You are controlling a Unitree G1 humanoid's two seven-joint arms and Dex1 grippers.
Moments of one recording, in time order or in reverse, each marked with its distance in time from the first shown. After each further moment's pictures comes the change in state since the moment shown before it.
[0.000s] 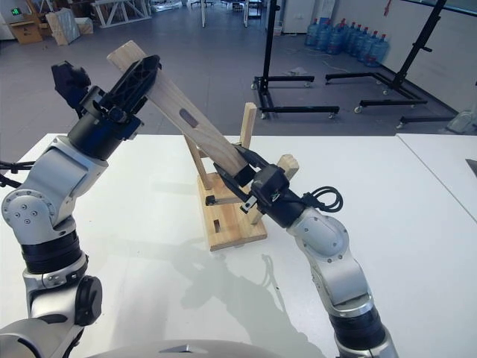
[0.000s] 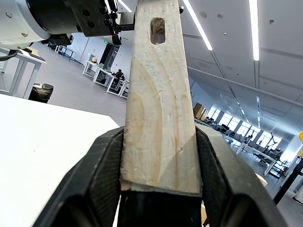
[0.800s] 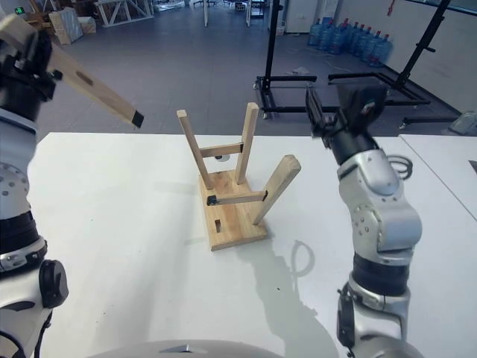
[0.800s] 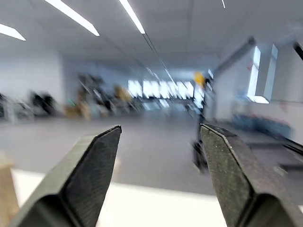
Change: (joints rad) left arm -0.057 0.247 0.067 0.193 0.803 -0.263 0.011; right arm -0.240 -0.042 -0.385 0.169 0.274 0.480 -0.399
